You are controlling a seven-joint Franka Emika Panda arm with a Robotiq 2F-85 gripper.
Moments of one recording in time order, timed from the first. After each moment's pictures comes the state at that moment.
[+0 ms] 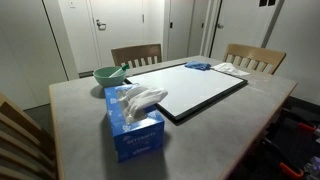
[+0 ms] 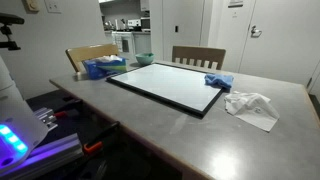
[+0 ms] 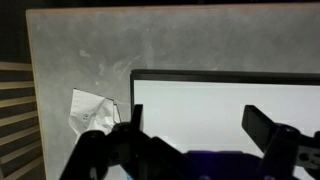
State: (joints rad) arm -0.13 -0.30 -0.19 -2.20 -0.21 1.80 -0.26
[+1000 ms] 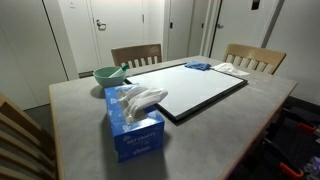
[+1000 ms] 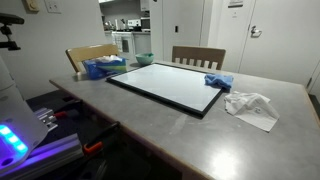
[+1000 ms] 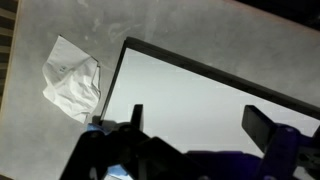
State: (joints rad) arm -0.08 -0.25 -0.19 -2.19 -0.20 1.89 -0.56
